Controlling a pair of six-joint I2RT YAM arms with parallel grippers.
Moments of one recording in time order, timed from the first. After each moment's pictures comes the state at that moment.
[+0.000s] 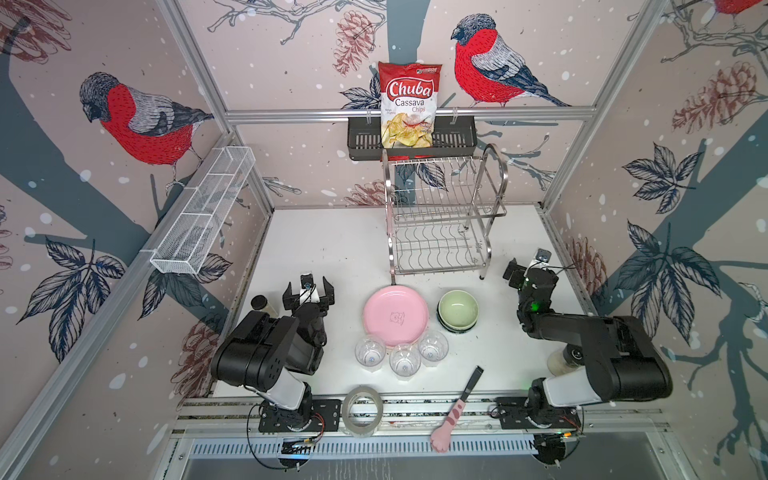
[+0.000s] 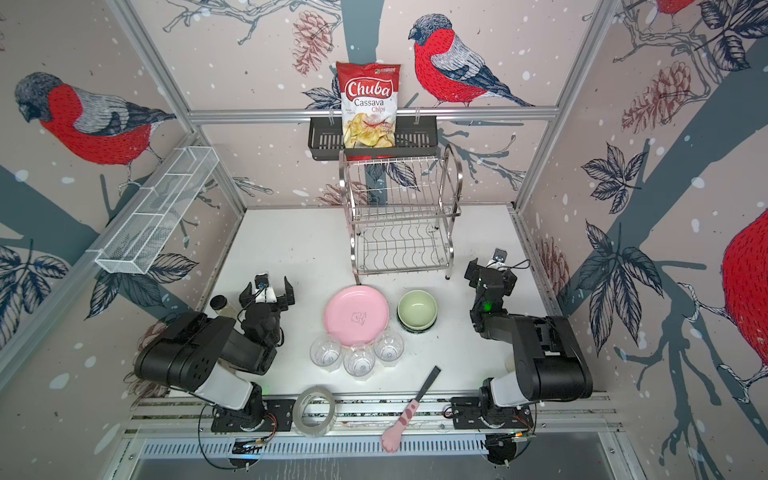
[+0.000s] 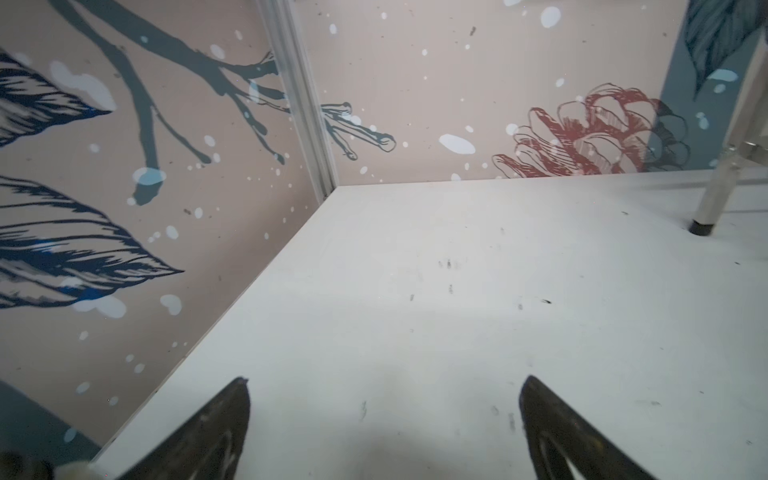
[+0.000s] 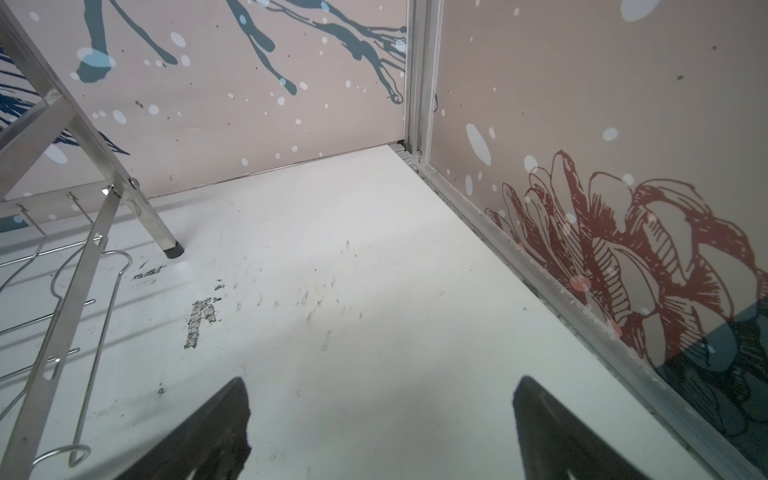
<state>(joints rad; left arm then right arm) -0.18 1.60 0.08 1.44 -0.48 0.08 0.06 1.48 0.30 0.90 0.36 0.11</state>
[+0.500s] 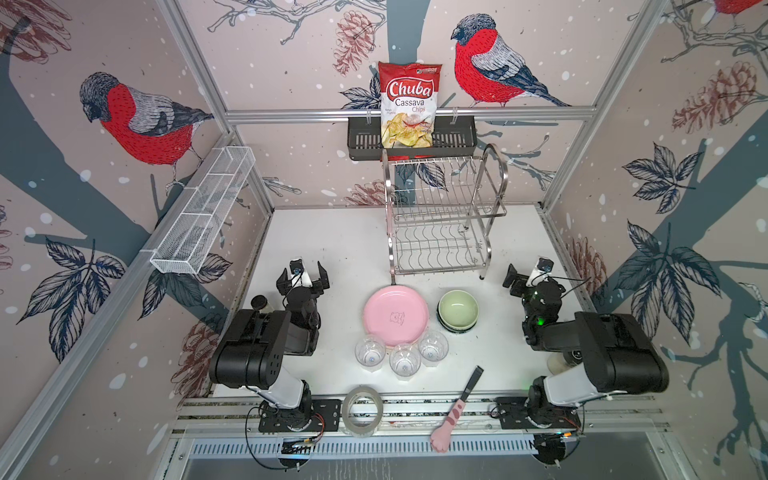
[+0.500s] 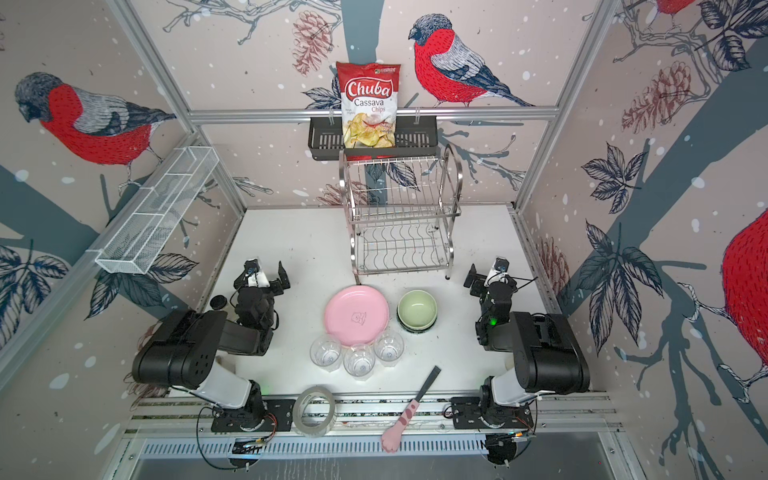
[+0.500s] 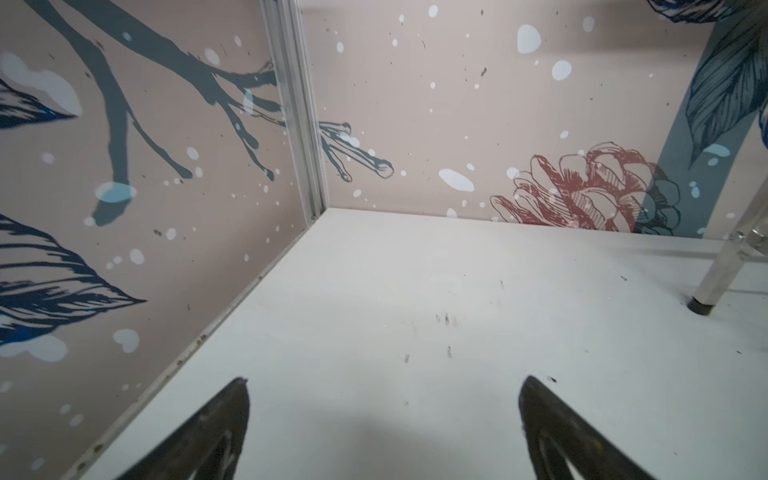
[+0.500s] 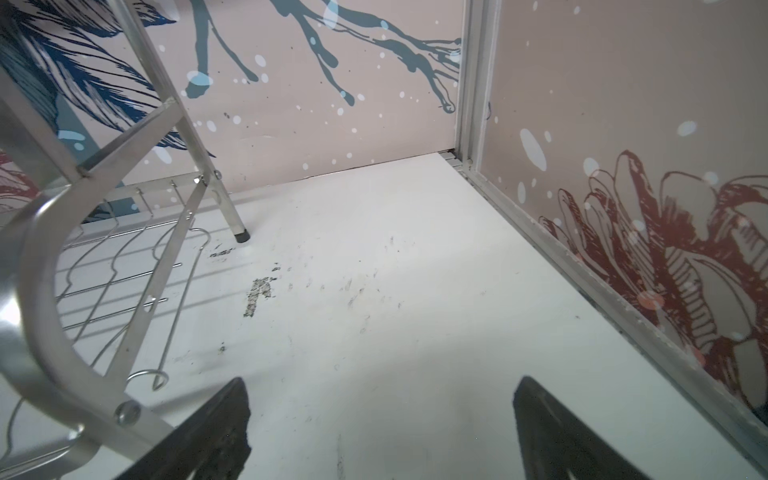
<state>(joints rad) -0.06 1.56 0.23 1.25 -0.27 0.01 0.00 1.51 0.24 1.07 0.11 0.08</state>
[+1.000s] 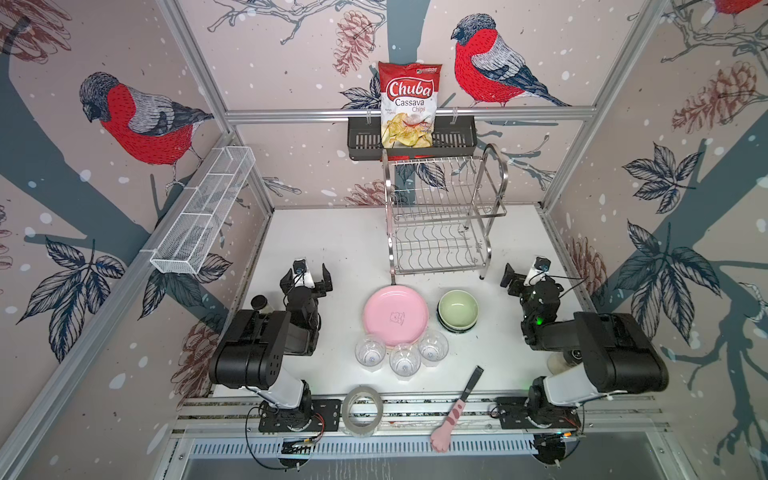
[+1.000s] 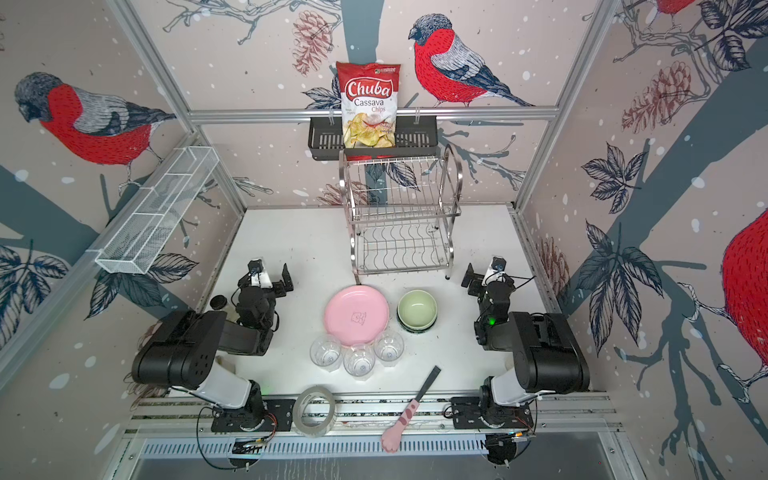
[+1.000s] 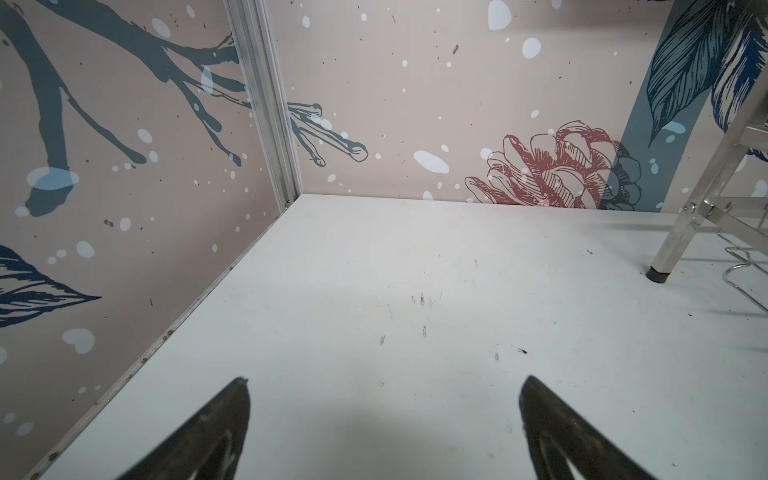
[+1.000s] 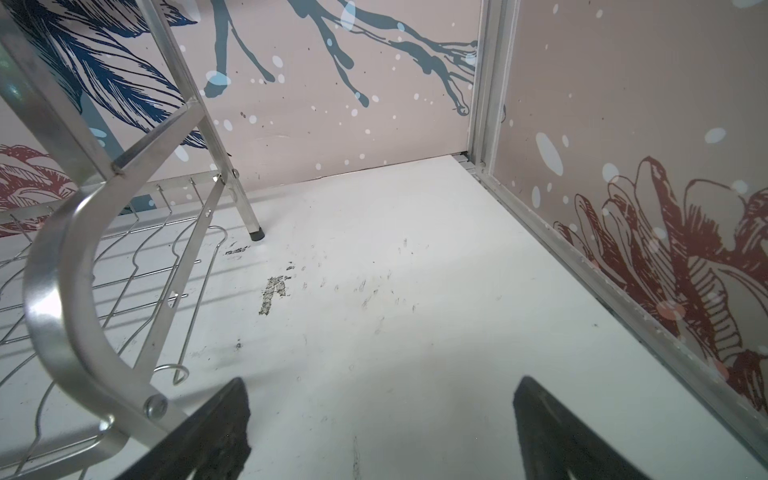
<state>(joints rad) -0.06 1.56 0.23 1.23 -0.24 0.00 0.01 1.51 0.25 1.07 0.11 0.08</state>
